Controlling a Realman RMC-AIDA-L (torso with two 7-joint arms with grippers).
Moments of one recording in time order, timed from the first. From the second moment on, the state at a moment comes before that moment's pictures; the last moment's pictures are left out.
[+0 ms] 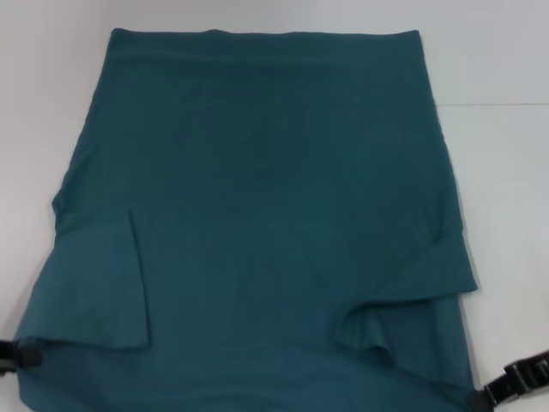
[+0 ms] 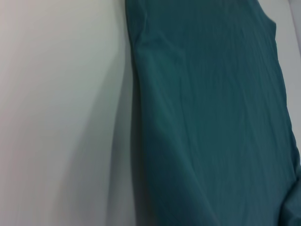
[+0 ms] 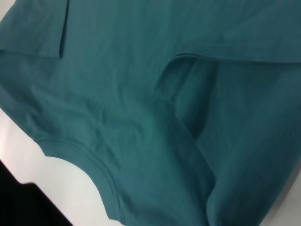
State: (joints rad) left arm -0.32 -2.03 0.32 0.93 2.44 1.77 -2.36; right arm 0.60 1.97 -0.84 -0.67 -2.48 -1.75 2.36
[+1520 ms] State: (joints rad) left arm -0.75 -2.02 0.49 0.64 2.45 0.98 -2.63; right arm 0.81 2.01 -0.74 -0.65 -2.36 -0.94 2.44
